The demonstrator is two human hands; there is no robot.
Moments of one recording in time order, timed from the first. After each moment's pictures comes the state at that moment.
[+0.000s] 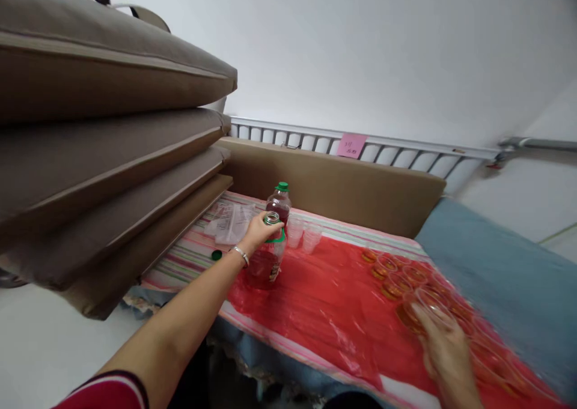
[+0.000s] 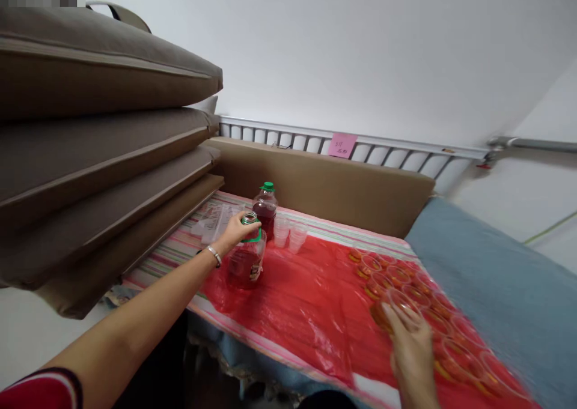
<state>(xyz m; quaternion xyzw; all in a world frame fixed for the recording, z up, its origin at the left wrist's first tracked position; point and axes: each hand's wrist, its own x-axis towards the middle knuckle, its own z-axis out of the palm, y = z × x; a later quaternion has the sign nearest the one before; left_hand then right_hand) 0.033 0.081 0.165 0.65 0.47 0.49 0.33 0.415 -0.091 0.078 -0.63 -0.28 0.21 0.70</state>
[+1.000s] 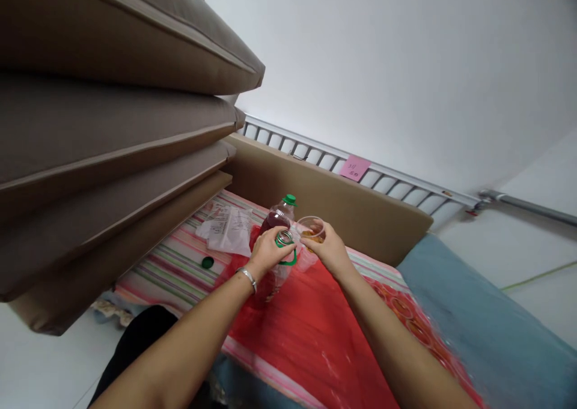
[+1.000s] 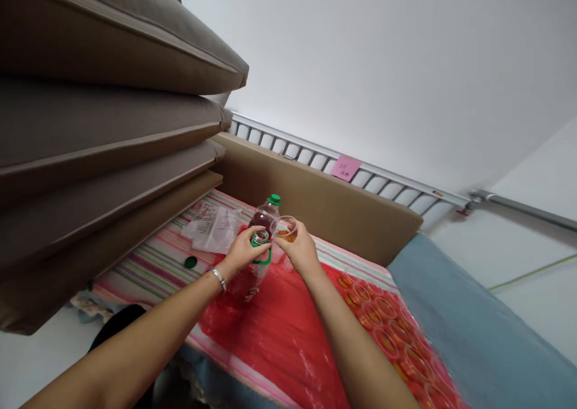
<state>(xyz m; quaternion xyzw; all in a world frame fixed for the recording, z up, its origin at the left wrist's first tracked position) 0.031 0.085 0.154 0.65 0.44 0.56 0.26 0.186 0.064 0.236 -0.56 -0.66 0.18 0.46</state>
